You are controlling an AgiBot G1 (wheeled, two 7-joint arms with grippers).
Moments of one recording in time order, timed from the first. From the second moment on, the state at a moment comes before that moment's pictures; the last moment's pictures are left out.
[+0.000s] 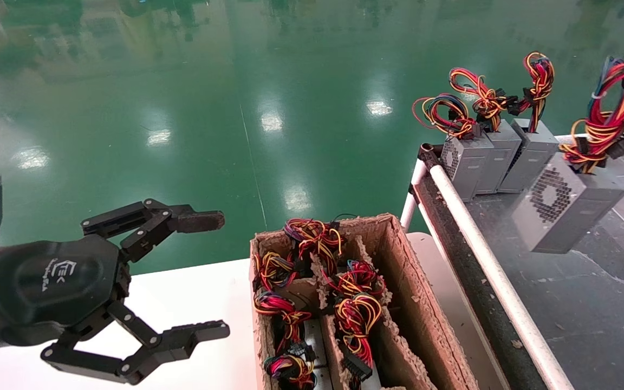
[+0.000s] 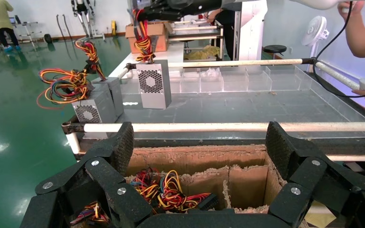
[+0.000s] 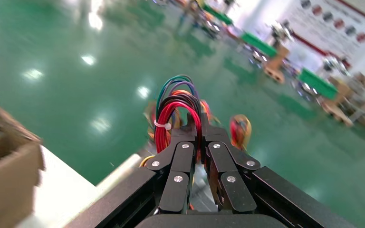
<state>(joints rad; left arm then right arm) -1.09 0.57 0.38 -1.25 0.65 1.44 -0.13 1.68 -0.57 -0.39 0.34 -1.09 -1.36 -0.33</state>
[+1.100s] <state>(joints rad) -1.09 0.57 0.38 -1.25 0.65 1.44 -0.13 1.81 -0.85 -0.46 0.05 -1.22 -1.16 -0.45</state>
